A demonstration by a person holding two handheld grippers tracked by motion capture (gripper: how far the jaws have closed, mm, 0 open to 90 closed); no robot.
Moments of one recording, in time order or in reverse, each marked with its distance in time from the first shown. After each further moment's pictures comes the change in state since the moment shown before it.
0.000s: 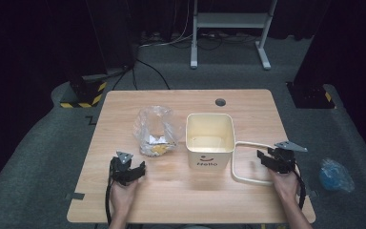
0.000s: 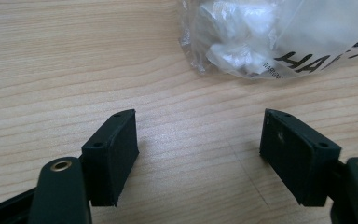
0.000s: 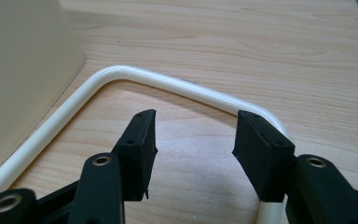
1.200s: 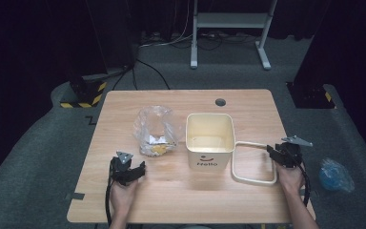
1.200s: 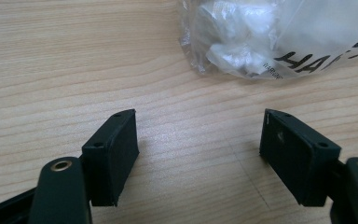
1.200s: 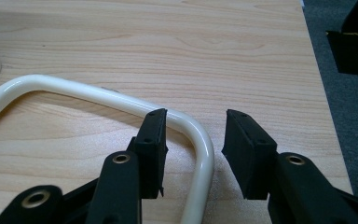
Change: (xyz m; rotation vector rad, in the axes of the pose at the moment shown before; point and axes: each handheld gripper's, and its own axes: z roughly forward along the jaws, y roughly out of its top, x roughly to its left) left arm 0.000 0.000 0.000 0.000 0.000 -0.003; right arm -0.033 0.004 0.018 0.028 -0.104 0.045
